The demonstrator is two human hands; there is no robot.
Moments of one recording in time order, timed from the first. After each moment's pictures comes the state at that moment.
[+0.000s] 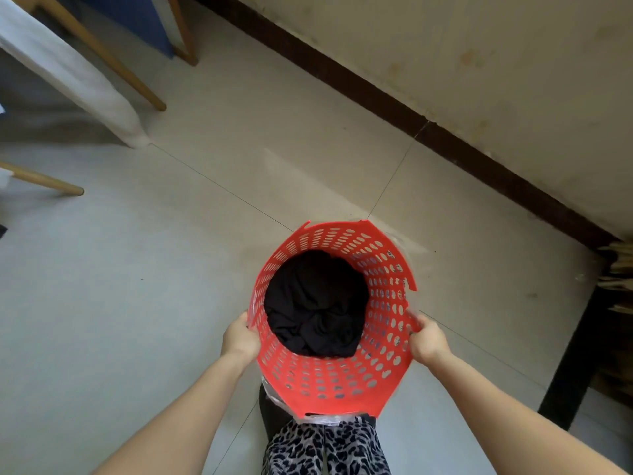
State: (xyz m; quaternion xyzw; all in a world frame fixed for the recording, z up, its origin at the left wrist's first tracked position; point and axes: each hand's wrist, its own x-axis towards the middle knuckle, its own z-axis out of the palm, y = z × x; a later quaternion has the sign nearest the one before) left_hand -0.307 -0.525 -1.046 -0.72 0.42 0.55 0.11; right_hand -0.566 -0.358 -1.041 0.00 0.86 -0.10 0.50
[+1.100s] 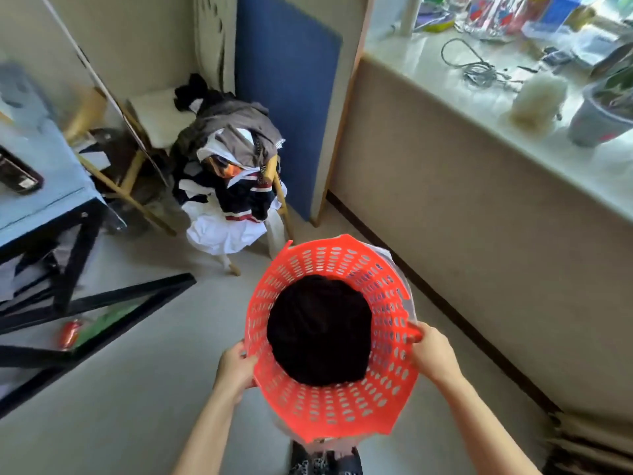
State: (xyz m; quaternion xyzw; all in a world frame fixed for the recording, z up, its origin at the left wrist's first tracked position) left_hand -0.167 -0.558 -0.522 -0.74 0.32 0.57 -0.17; right_hand -0.480 -0.502 -0.494 -0.34 0.86 -0.11 0.37
